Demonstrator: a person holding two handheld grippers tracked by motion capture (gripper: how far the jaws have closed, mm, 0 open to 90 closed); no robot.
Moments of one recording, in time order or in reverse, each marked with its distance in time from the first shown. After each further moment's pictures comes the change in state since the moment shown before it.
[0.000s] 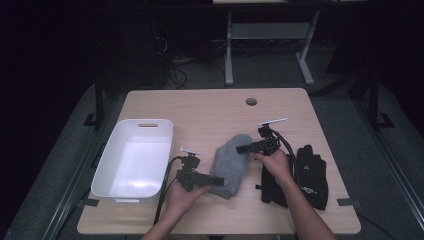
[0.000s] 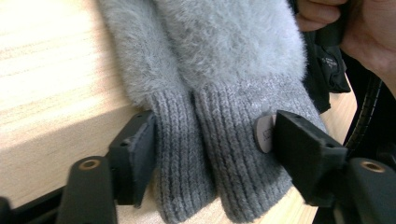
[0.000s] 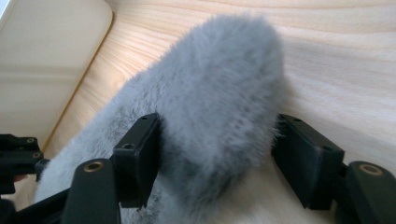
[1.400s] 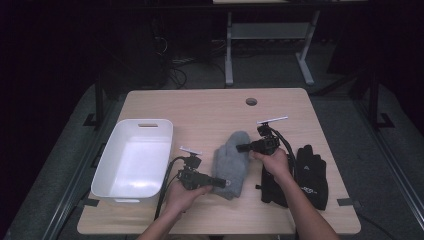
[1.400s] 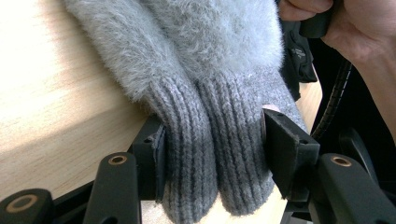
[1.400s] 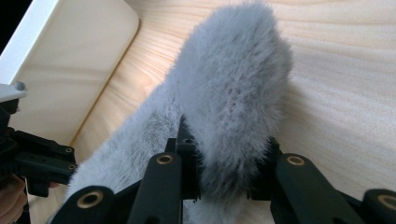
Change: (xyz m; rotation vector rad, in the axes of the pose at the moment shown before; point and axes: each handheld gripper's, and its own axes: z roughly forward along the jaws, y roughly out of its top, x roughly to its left) left arm 0.004 0.001 0.004 0.050 -0.128 -0.021; right arm 0.014 0.002 -0.009 -0.021 0.041 -0.039
